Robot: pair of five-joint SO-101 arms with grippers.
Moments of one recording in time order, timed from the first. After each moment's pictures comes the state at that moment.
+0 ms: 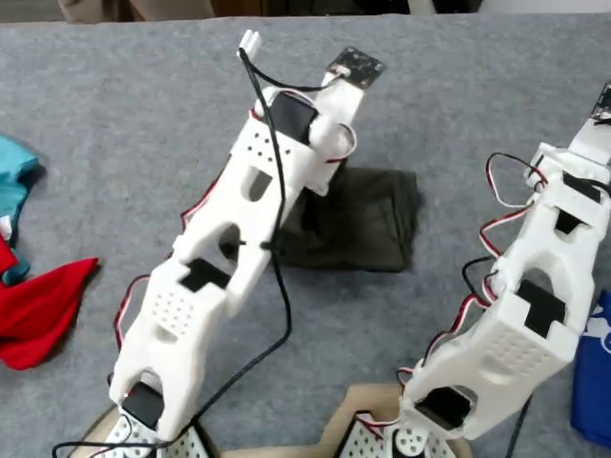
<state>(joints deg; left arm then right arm) 27.9 39.8 -60.4 97.5 -10.3 32.0 21.0 7.3 22.6 -5.4</state>
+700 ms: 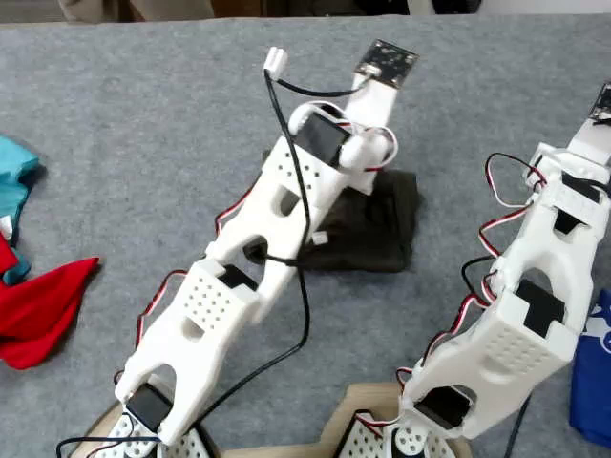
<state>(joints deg) 34.3 50.2 -79.6 93.2 -2.2 32.0 21.0 7.3 22.6 -5.4</state>
